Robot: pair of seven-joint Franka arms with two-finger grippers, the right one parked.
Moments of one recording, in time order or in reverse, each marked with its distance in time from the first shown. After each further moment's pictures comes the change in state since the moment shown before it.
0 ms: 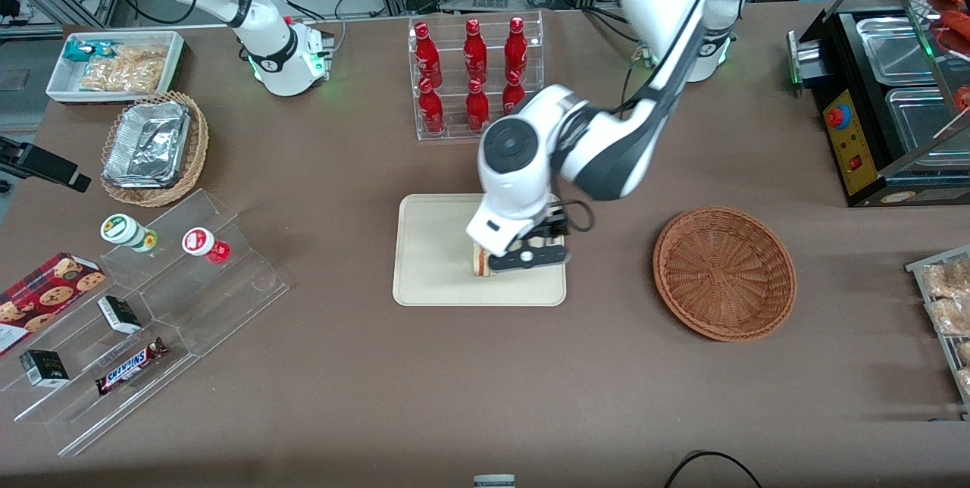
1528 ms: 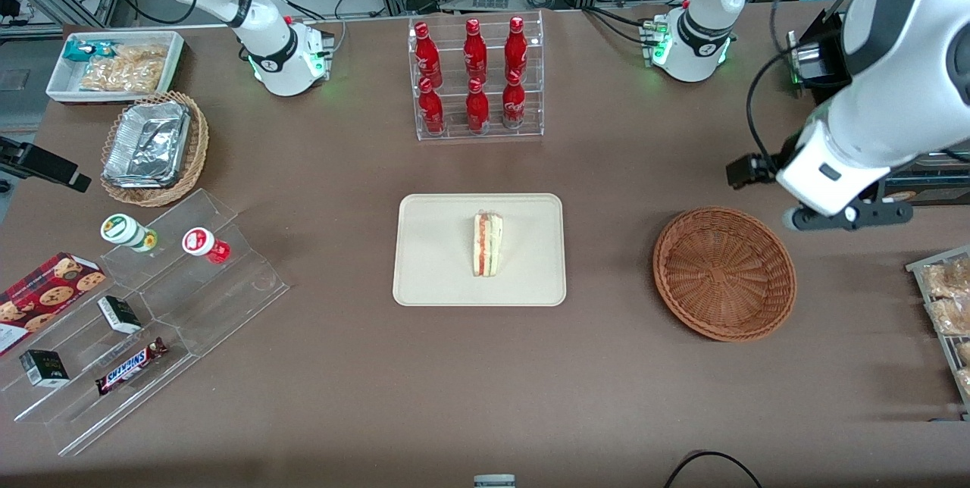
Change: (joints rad) arm 0.705 -0.400 -0.307 -0.082 -0.030 -0.477 0.470
